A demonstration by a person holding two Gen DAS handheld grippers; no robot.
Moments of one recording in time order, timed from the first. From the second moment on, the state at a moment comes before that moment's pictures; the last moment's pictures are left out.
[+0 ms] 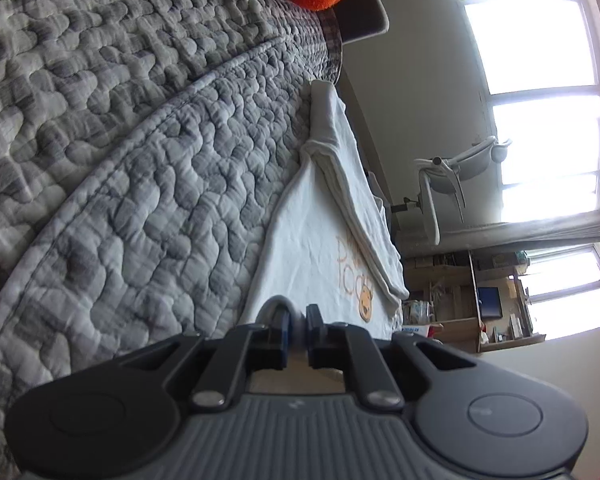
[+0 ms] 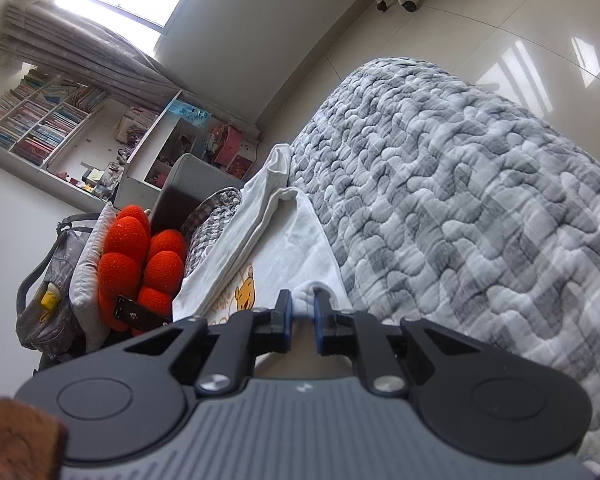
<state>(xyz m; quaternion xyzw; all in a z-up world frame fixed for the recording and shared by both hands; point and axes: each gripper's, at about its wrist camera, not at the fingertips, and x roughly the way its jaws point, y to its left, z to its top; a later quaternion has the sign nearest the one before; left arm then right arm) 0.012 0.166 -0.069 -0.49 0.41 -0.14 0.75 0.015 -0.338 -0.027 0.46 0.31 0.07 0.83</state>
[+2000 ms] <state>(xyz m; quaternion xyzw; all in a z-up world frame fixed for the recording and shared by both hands) 0.033 0.146 -0.020 -0.24 0.42 -0.09 0.87 0.046 -0.291 -0.004 0.27 0.38 0.01 0.88</state>
